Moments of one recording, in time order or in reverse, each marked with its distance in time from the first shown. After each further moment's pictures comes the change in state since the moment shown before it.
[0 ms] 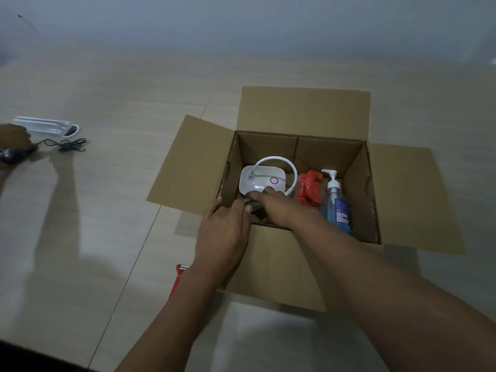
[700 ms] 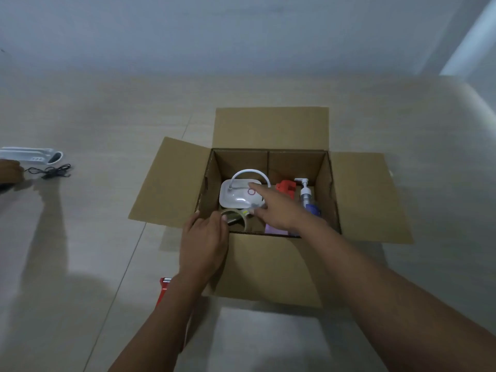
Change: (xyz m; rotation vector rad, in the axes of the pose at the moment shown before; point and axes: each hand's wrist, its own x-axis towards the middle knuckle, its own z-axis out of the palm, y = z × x) left_hand 0.001 0.007 -0.001 0.124 -0.071 -0.019; right_hand -0.060 0.017 -0.040 0.302 0.239 0.027
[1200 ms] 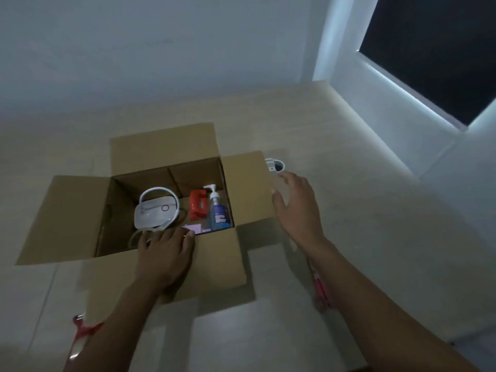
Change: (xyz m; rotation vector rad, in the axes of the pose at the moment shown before) left_hand -0.012 0.110 -0.007 0.107 -0.249 0.142; right_hand -0.209 0.090 -0.096 0.036 0.914 0.217
